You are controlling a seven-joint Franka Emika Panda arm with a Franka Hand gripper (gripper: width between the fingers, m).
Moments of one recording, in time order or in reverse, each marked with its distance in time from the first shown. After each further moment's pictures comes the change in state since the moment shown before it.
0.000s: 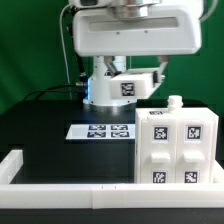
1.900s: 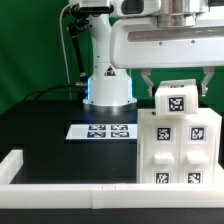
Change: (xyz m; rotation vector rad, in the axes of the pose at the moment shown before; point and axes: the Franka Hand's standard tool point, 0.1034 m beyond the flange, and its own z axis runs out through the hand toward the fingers) arm 0.014 -0.052 0.018 0.001 0.011 -0.100
